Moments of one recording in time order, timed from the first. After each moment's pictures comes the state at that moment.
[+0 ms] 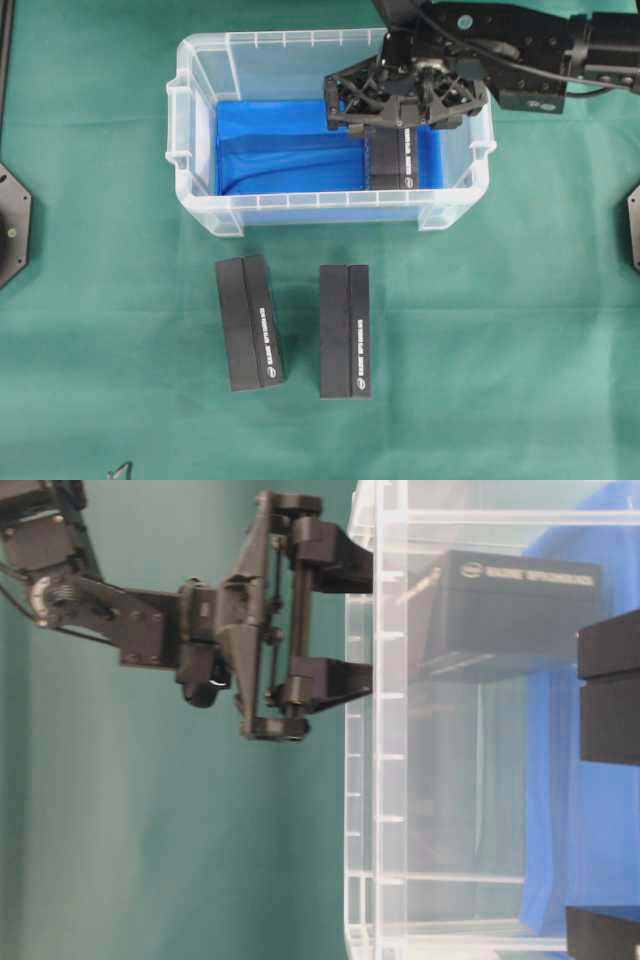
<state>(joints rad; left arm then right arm) -0.05 -0.86 0.54 0.04 1.50 -0.35 -0.22 0.15 0.07 -0.08 1.20 1.43</state>
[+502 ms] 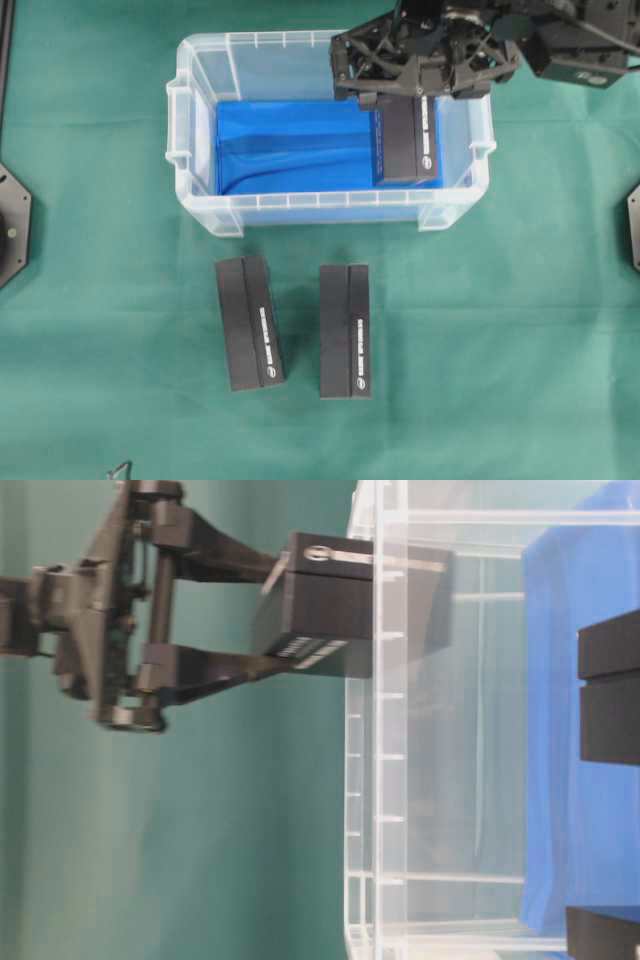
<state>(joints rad) -0.05 -0.86 0.54 0.03 1.50 -0.35 -0.20 0.08 -0.14 -0.11 1.45 1.41</state>
